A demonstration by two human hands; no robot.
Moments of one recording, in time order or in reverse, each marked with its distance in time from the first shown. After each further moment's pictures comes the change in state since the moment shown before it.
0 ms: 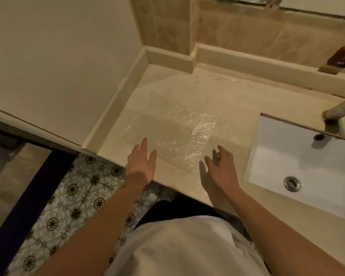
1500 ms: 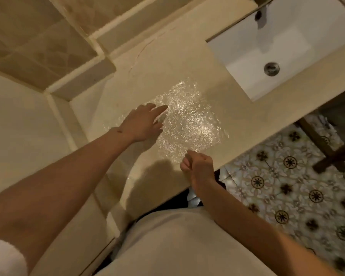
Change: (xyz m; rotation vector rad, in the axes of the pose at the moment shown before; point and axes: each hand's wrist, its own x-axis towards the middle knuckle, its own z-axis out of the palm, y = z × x) left_hand 0.234 0.100 -0.025 0.926 -0.572 1.296; right_hand 0.002 -0.101 0.213 1.551 0.601 0.602
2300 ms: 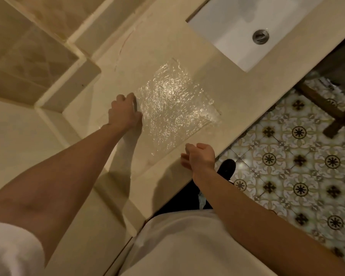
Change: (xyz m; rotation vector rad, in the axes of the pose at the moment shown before) left_hand 0.018 -0.030 0.013 -0.045 0.092 -0.357; right_hand -0.015 0.021 0.022 0.057 0.332 0.069
